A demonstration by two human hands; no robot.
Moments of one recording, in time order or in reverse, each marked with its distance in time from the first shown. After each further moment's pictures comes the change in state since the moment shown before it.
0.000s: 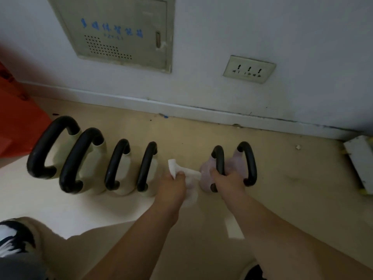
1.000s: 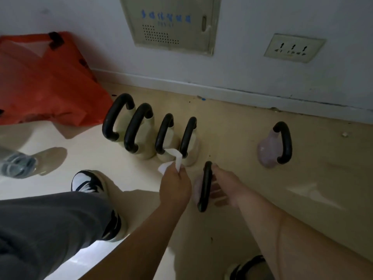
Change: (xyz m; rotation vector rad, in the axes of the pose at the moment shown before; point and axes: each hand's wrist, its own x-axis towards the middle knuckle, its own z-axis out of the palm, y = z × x) left_hand -0.050 -0.076 -0.090 0.311 0.337 0.366; right_hand -0.105 0.030 0.046 -0.001 -0.592 0.168
